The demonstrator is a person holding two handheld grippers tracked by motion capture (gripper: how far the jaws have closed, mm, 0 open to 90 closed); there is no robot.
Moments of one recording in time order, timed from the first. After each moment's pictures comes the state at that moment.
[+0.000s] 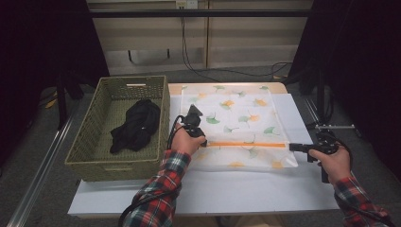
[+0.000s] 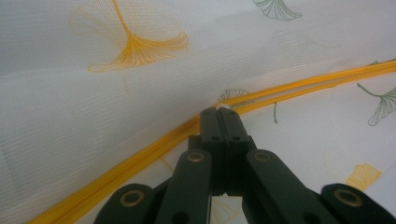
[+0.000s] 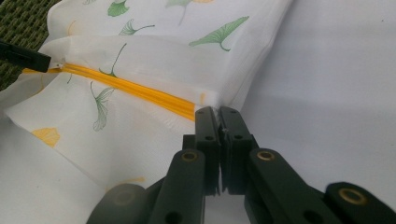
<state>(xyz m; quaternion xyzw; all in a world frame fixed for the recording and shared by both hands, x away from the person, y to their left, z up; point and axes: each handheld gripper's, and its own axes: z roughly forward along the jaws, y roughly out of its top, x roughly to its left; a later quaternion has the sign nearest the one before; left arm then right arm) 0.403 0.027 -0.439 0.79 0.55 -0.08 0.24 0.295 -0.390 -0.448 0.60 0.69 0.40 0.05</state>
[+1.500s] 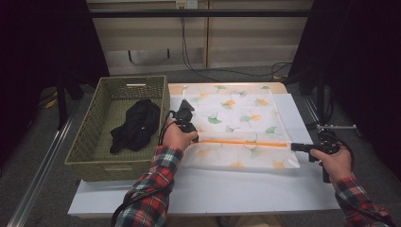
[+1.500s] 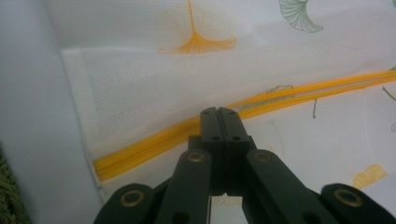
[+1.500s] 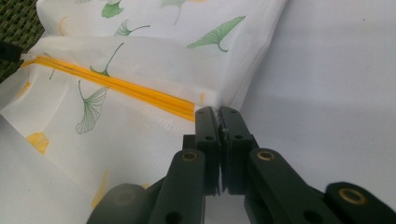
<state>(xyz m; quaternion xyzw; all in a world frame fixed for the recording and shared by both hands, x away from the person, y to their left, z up) 0.408 0.049 -0.420 0.79 0.57 -0.06 0.23 0.295 -0.396 -0.449 0.61 0.68 0.40 0.06</state>
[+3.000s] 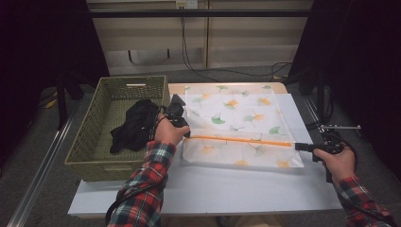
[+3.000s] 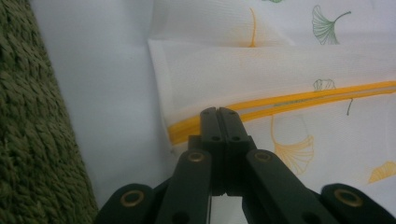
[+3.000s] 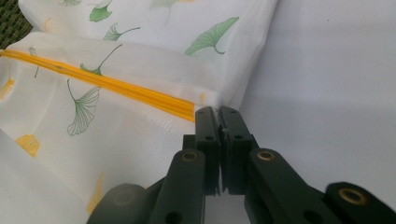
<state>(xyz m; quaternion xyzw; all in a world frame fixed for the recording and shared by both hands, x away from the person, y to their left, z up) 0.417 0.071 -0.405 0.78 0.59 -0.04 0.23 0.295 -0.407 -0.451 0.62 0.68 0.39 0.07</state>
